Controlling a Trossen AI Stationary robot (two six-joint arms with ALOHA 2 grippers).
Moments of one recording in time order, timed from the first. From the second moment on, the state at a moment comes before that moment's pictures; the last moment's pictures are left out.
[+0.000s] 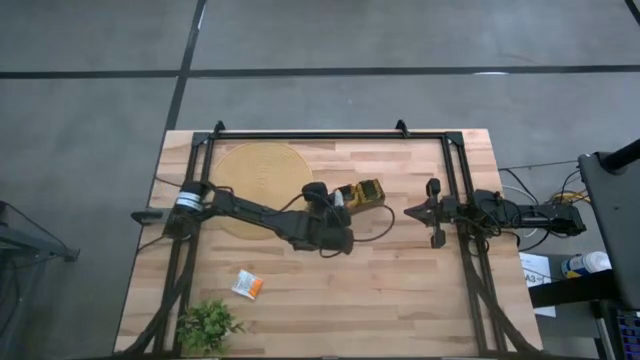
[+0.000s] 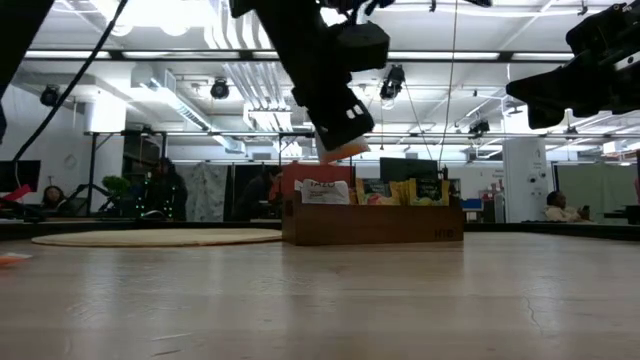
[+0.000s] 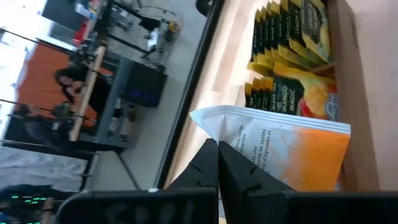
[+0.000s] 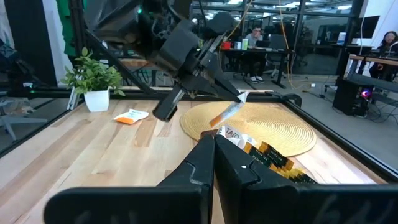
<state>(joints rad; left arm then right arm) -0.18 2.01 1.59 -0.65 -1.08 -0.06 0.00 0.02 0.01 0.01 0.03 0.00</state>
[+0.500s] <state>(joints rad) -0.18 2.10 1.68 -0.67 -1.12 -0.10 0.00 0.02 0.01 0.01 0.03 0.00</state>
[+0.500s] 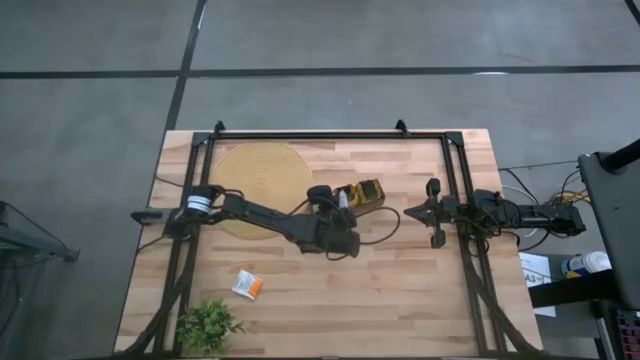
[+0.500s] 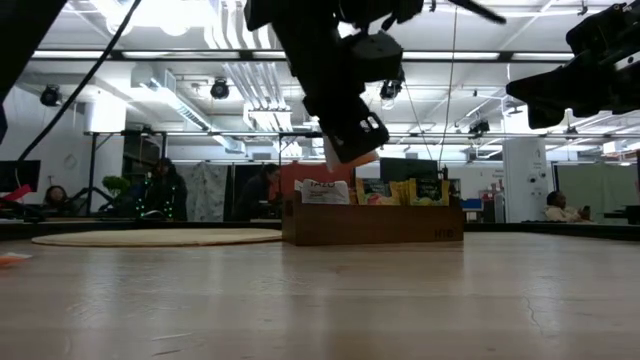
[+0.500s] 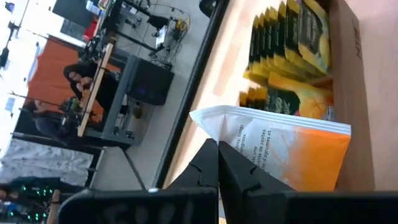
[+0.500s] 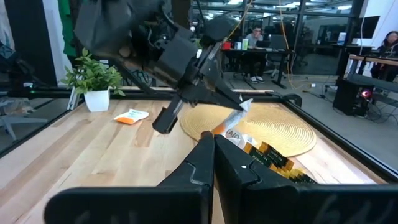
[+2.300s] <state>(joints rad) -0.11 2.11 1.64 -0.82 -0.93 -0.39 0.00 0.02 0.01 0.01 0.03 0.00</state>
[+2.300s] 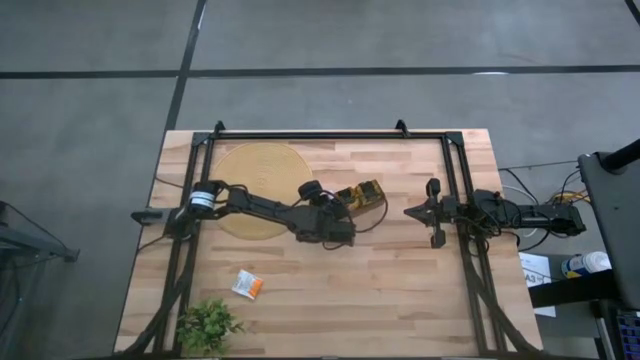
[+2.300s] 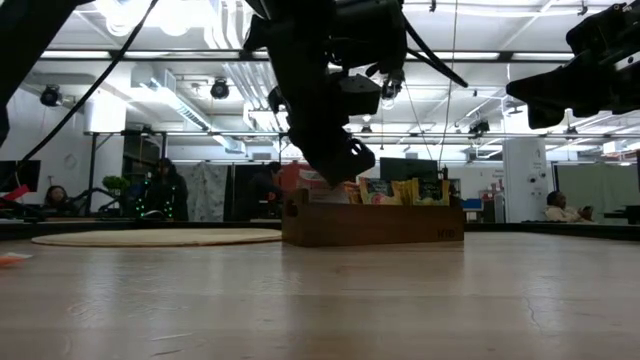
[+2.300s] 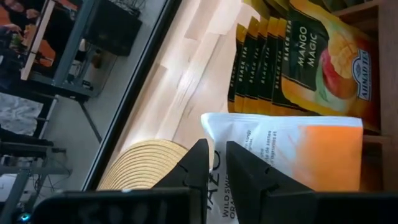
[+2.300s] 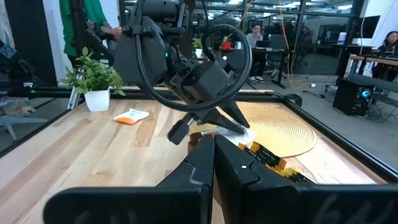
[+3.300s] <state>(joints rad) -0.11 2.11 1.72 -1.01 -0.87 -0.40 0.00 0.02 0.01 0.01 0.03 0.00</state>
